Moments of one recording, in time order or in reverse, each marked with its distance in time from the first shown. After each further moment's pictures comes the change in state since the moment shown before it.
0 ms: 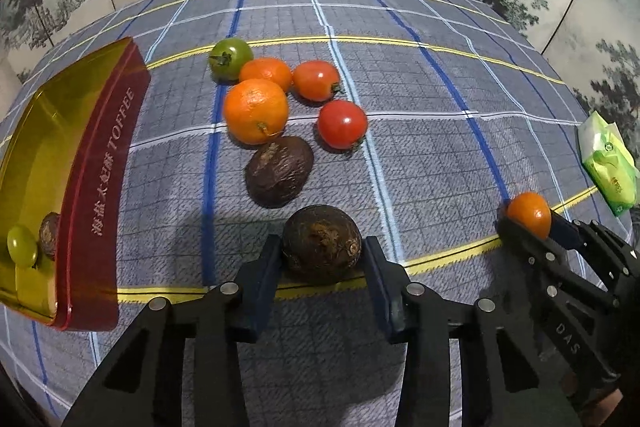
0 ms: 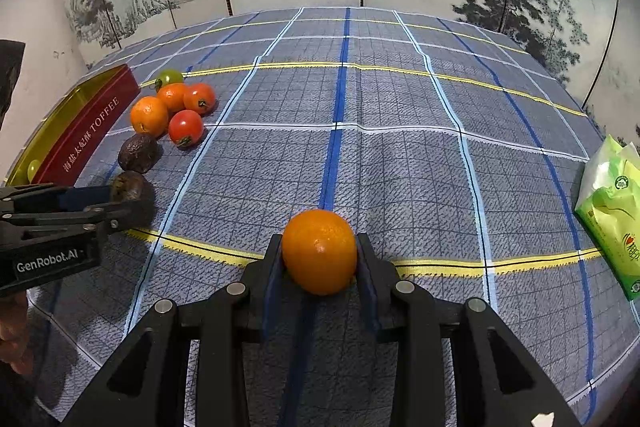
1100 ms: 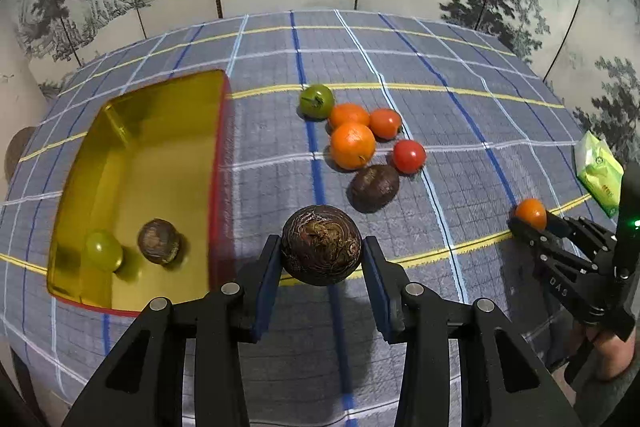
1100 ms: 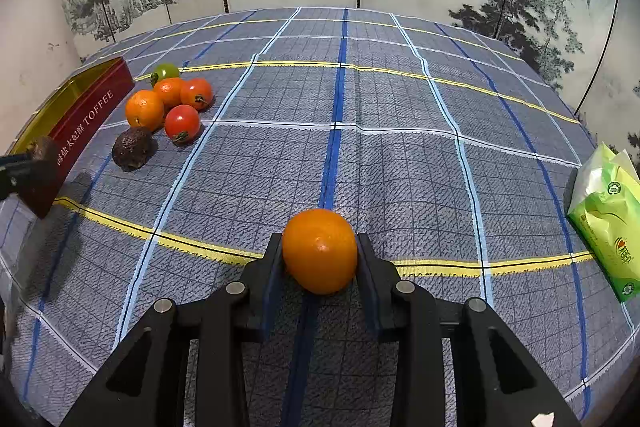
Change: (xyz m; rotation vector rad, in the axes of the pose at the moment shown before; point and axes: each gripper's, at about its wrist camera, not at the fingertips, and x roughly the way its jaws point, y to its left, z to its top) left arm -0.071 0.062 -0.007 -0.001 -0.107 0.041; right arm 0.001 0.008 -0.001 -0.022 -0.001 -0.048
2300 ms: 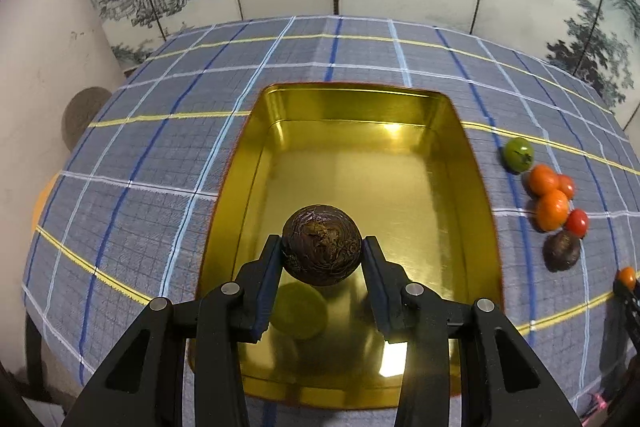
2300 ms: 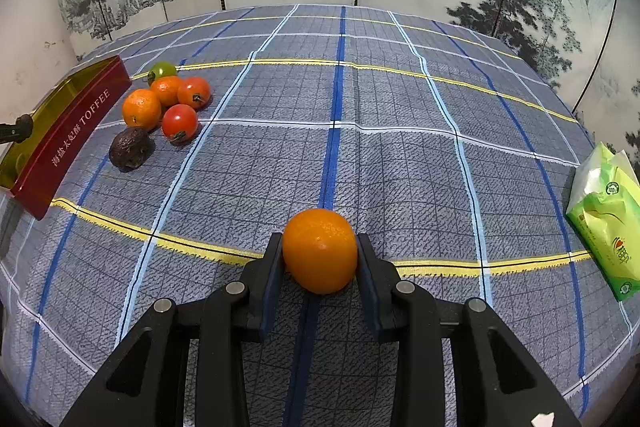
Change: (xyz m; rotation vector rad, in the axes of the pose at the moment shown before) left arm 0.018 0.163 0.019 -0.183 0.002 0.224; right arm 0.001 -0.001 0.000 0.004 0.007 -0.011
